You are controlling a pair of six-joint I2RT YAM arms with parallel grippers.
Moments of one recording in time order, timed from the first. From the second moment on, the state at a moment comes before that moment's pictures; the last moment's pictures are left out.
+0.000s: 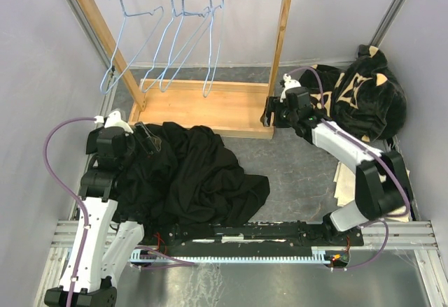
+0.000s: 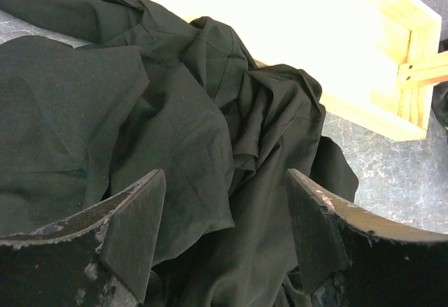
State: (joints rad) left arm -0.09 0.66 0.84 -0.73 -0.03 -0.48; right arm 0.38 1.56 1.02 -0.12 -0.03 0.34
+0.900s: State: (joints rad) left arm -0.09 0.73 0.84 -0.73 0.08 -0.48; right arm 0.54 0.93 0.87 -0.63 0.06 0.63
